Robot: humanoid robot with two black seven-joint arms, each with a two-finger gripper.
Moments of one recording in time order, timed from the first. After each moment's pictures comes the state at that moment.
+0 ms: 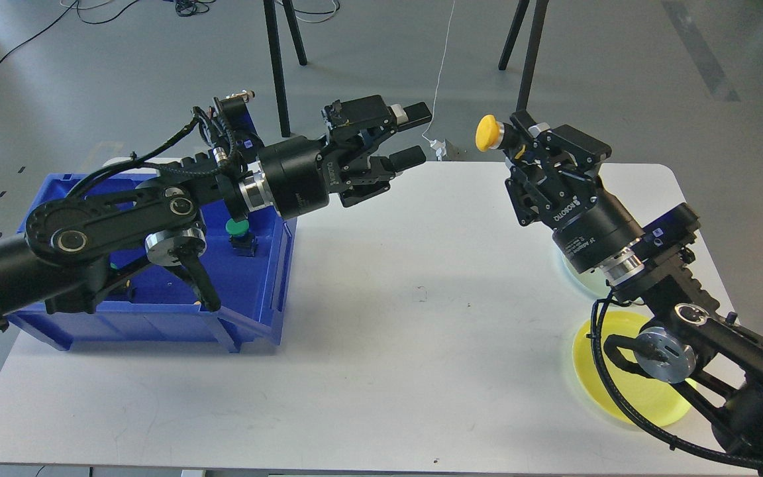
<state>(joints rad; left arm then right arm) -1.07 0.46 -0.15 -1.26 0.45 -0.35 -0.49 0.26 -0.51 0.89 1.57 -0.56 0.01 0.49</state>
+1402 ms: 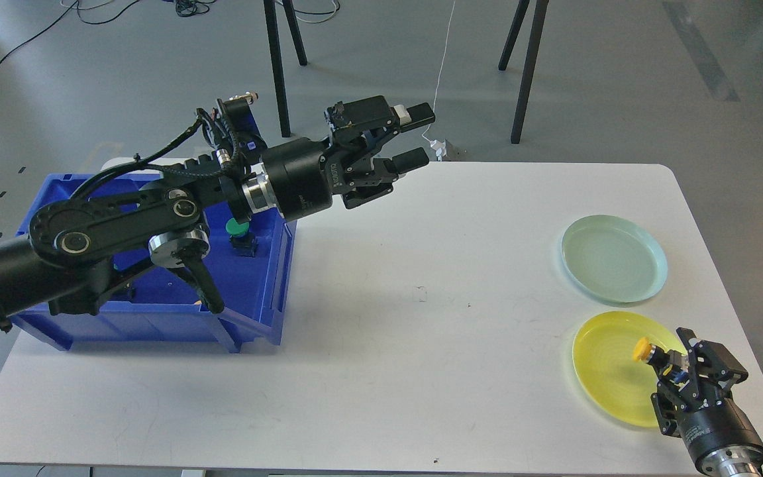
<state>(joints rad) -1.07 0.45 -0.15 -1.26 0.45 -0.34 -0.49 -0.35 -0.47 1.10 1.40 -0.56 -0.11 0.49</state>
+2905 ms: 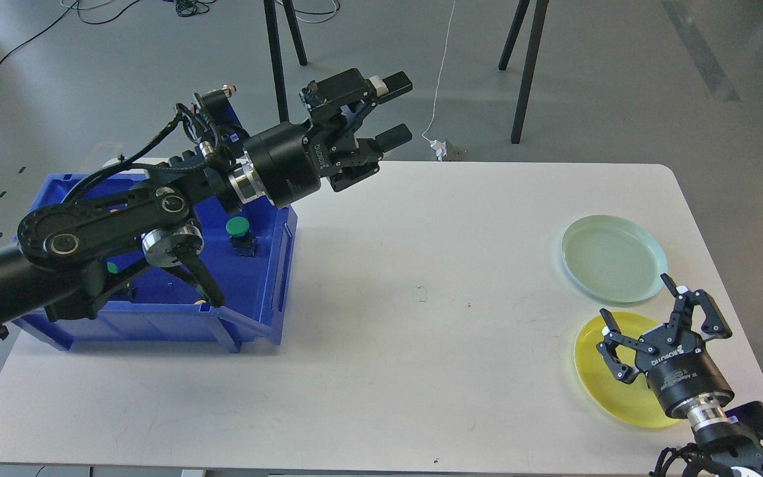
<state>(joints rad) -1.01 0.47 -0.25 -1.27 0.45 -0.26 -0.49 -0.14 -0.50 1.06 1.45 -0.18 0.17 0.45</state>
